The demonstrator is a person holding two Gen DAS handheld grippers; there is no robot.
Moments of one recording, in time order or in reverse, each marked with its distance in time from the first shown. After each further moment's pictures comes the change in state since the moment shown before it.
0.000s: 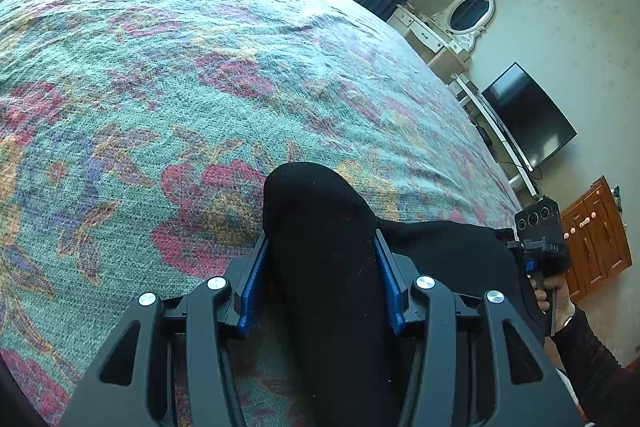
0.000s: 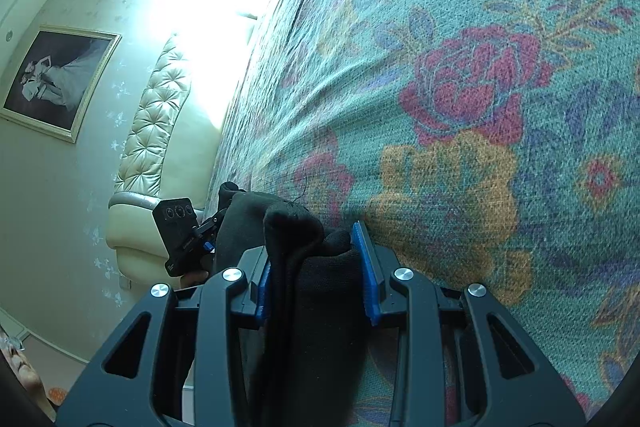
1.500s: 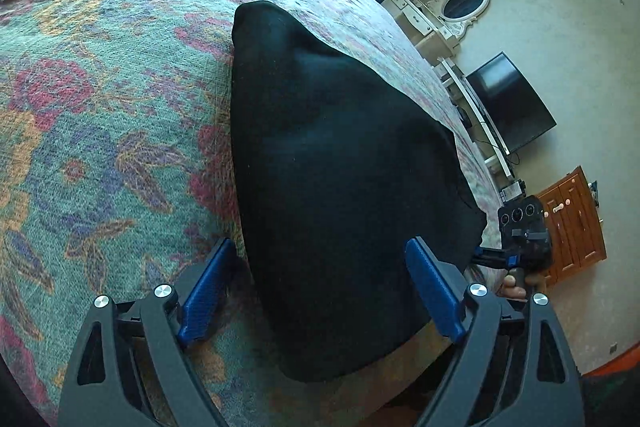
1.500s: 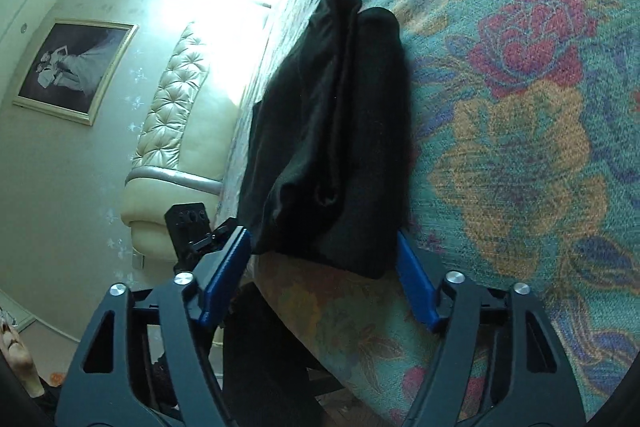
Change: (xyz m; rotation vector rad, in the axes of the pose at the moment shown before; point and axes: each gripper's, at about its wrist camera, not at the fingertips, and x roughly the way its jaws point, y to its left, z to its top) left arm -0.062 -0.050 -0.113 -0.055 0.081 -0.052; right arm -0.047 0.022 -0.139 0.002 0.023 0.006
